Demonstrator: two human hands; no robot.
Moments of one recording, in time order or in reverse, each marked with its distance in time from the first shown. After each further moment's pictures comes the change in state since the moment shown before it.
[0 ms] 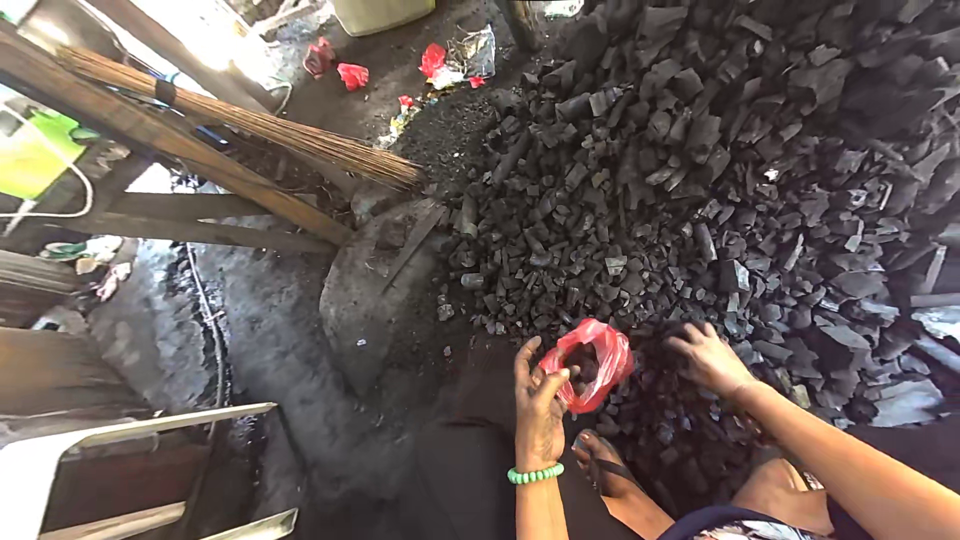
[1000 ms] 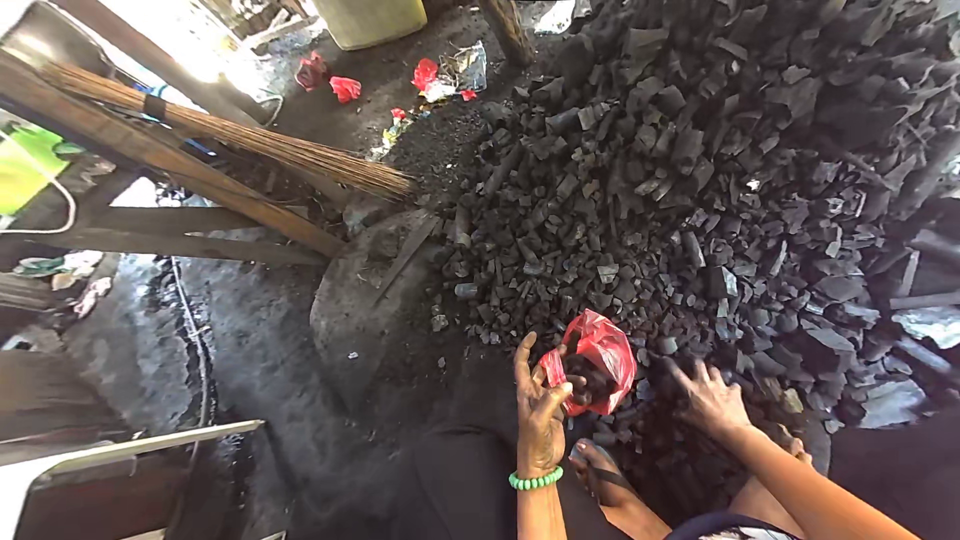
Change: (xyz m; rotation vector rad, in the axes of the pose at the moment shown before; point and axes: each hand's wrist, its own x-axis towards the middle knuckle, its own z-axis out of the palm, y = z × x) left_hand 0.011 -0.013 -0.006 -0.047 -0.195 0.131; right_hand -0.038 -0.013 0.044 -0.141 -0.111 0.341
